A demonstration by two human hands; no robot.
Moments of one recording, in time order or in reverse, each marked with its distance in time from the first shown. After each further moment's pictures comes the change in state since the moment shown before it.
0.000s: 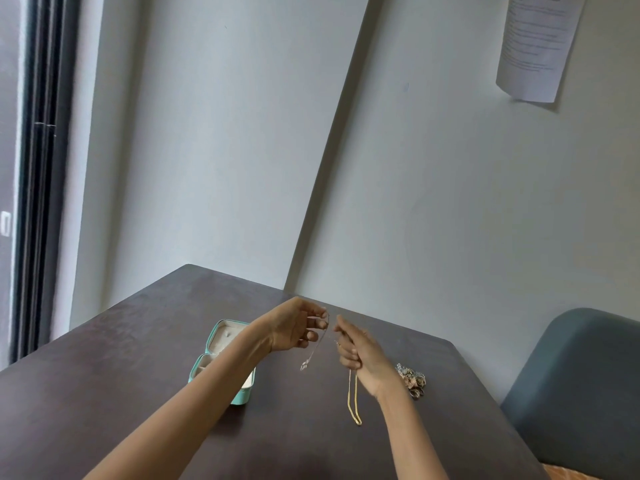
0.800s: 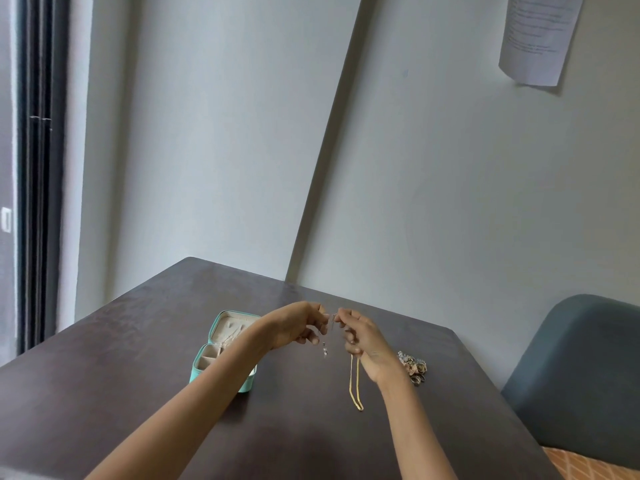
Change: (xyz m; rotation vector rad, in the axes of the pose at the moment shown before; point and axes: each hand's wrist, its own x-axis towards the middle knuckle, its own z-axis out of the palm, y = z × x) left_hand 0.002 -0.013 0.006 0.286 0.068 0.062; right_hand 0.006 0.003 -0.005 -0.089 0.101 -0.011
